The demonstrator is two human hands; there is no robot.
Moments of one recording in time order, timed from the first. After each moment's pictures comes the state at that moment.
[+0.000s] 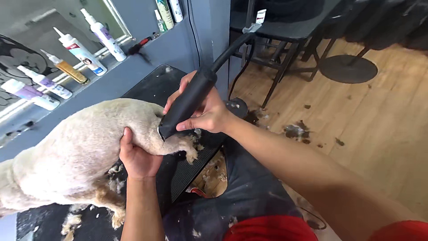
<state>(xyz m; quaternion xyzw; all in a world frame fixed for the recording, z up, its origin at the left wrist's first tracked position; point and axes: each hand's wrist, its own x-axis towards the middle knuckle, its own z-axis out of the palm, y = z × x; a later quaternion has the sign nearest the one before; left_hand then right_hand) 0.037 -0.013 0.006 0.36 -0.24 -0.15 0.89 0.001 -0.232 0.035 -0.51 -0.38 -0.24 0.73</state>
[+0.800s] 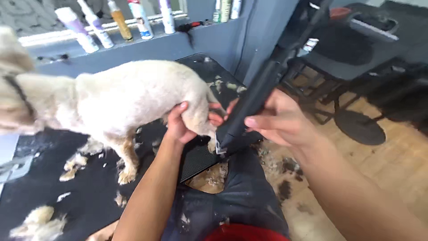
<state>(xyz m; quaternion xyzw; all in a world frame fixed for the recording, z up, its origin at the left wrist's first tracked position) 0.059 -0.013 -0.028 0.18 -0.33 -0.35 0.85 -0.065 -0.230 0.072 -0.63 -0.21 -0.02 0.75</state>
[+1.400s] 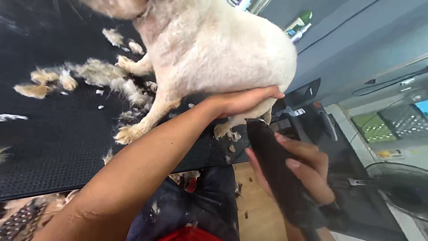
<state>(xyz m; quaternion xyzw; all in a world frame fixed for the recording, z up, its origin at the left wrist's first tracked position) 0.071 0.012 0.038 0.51 -0.38 -0.25 0.73 -0.083 -0.151 0.047 -0.81 -0.40 -0.41 0.11</state>
